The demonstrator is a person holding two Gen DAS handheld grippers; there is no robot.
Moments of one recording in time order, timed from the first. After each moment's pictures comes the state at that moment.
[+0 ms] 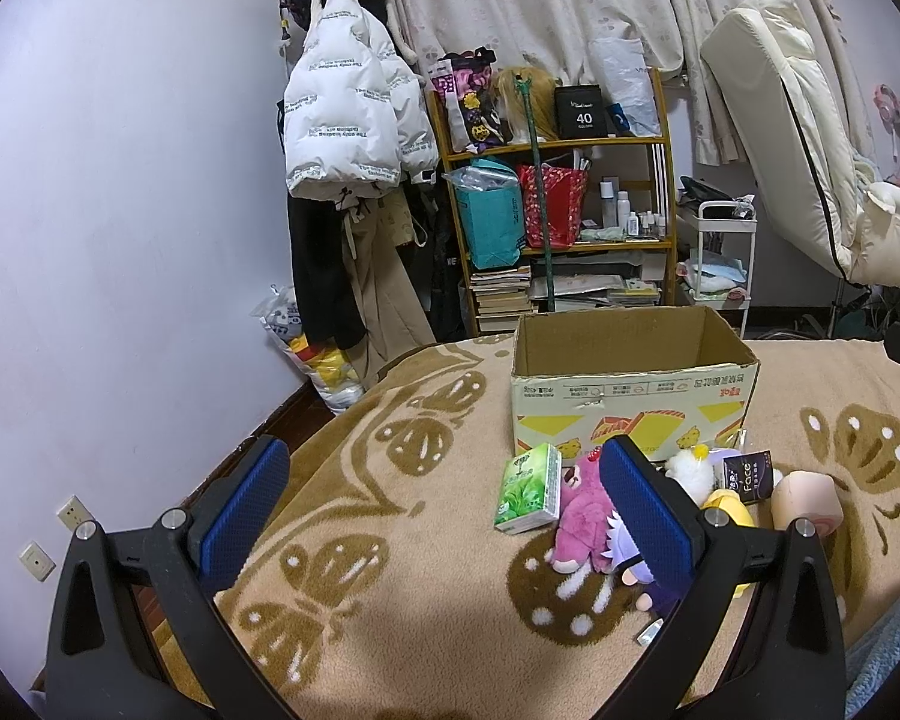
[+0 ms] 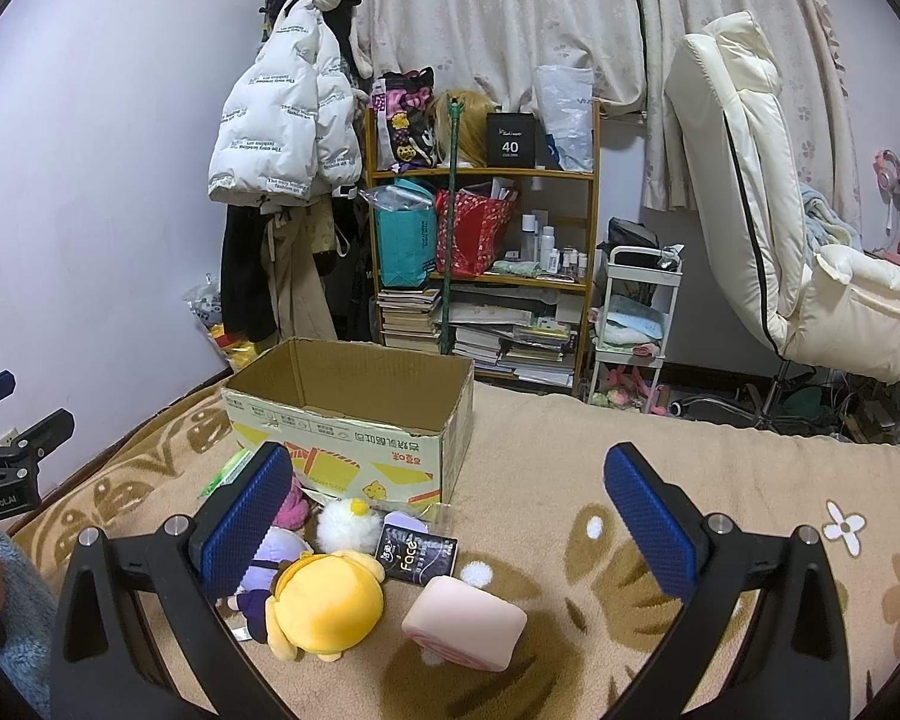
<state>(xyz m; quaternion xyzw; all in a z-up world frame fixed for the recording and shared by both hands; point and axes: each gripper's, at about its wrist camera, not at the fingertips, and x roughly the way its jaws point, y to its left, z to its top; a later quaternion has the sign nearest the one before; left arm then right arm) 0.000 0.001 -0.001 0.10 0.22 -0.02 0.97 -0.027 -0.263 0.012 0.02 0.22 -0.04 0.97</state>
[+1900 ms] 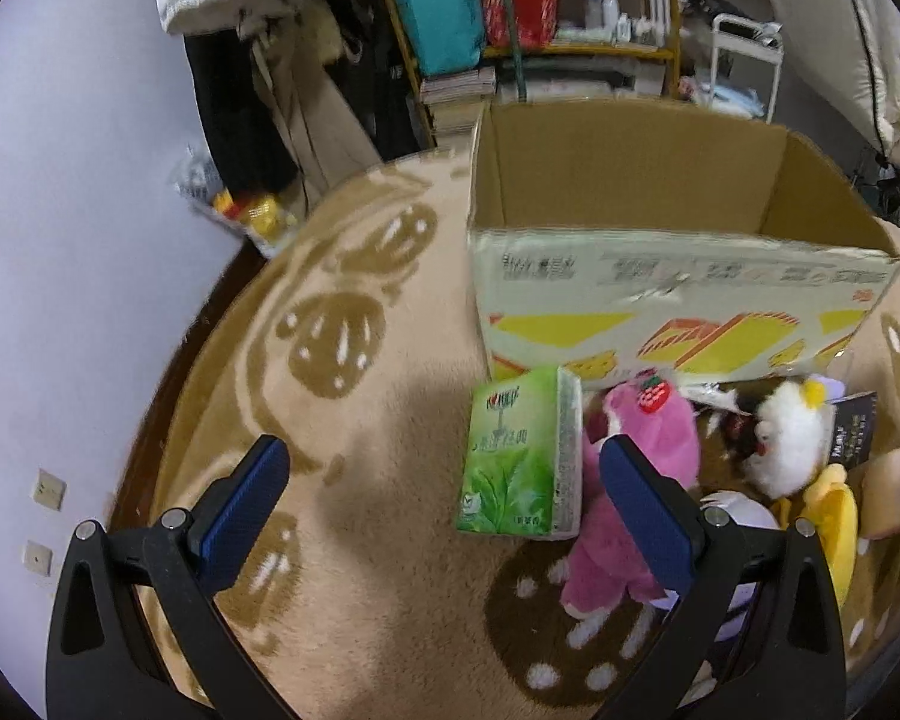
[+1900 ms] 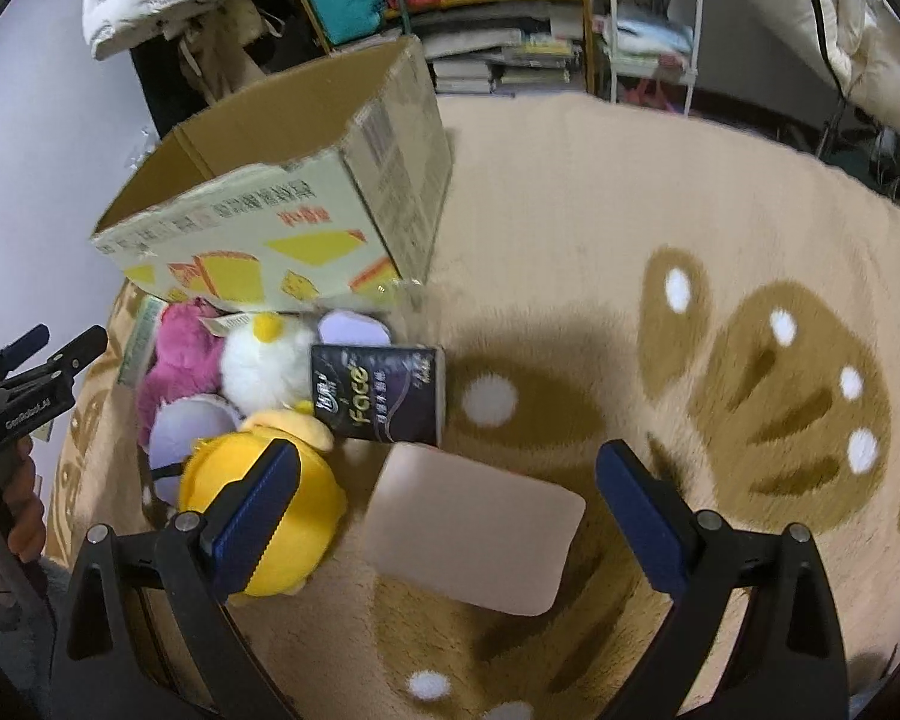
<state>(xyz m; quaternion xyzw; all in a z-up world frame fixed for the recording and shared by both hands) 0.180 -0.027 -0.110 0.13 0.46 -0.04 0.88 0.075 -0.314 -0.120 0.15 0.52 -0.02 0.84</state>
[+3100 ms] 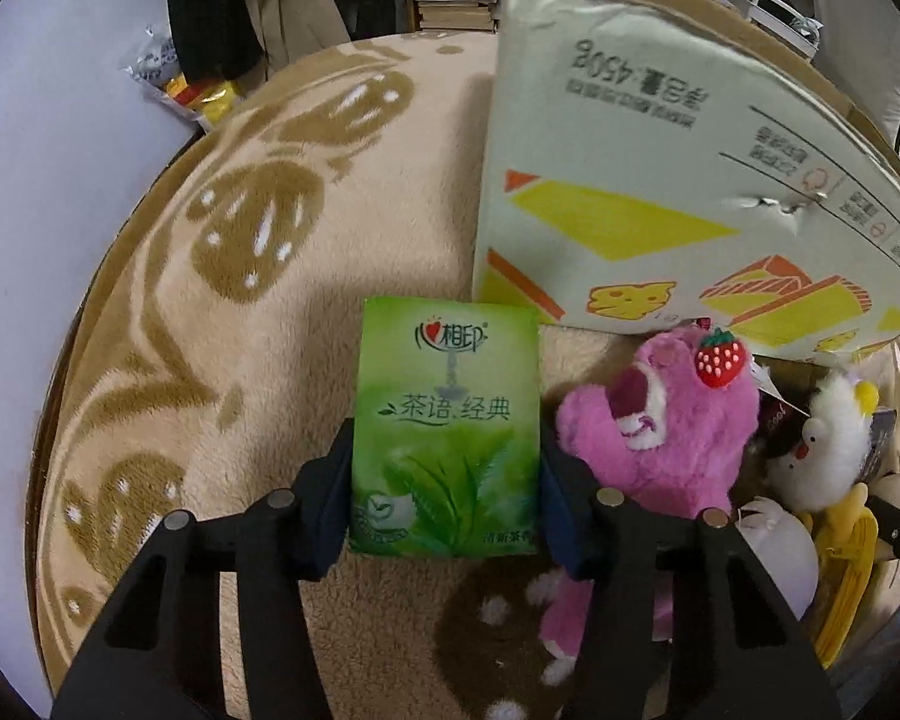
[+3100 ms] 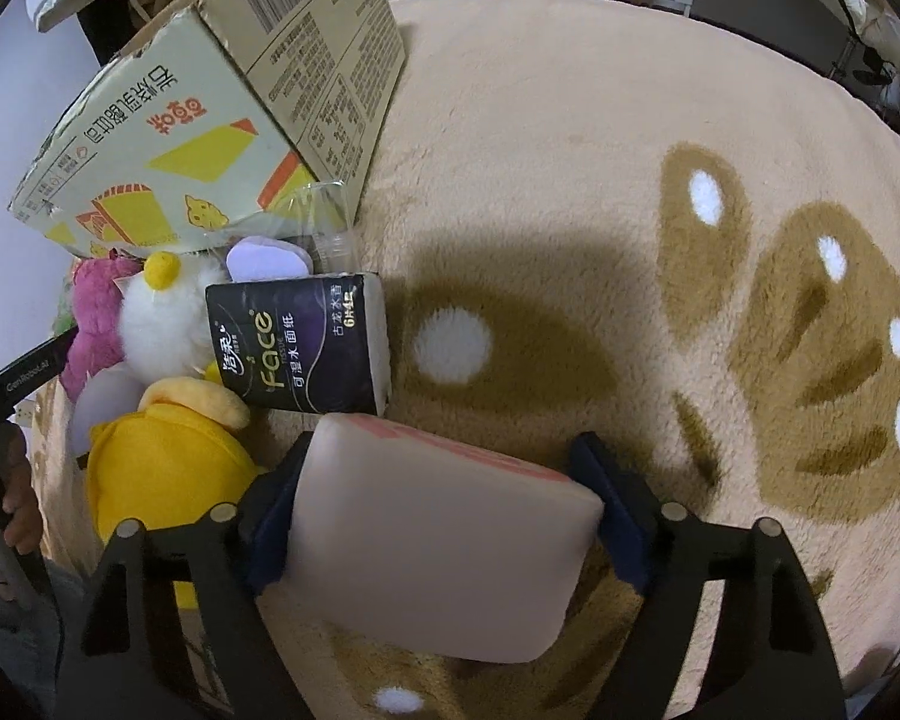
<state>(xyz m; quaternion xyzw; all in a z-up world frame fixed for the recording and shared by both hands) 0.212 -0.015 -0.174 0.06 0.55 -0.07 0.83 0.103 -0.316 -0.185 0.15 0.60 -0.03 0.79</state>
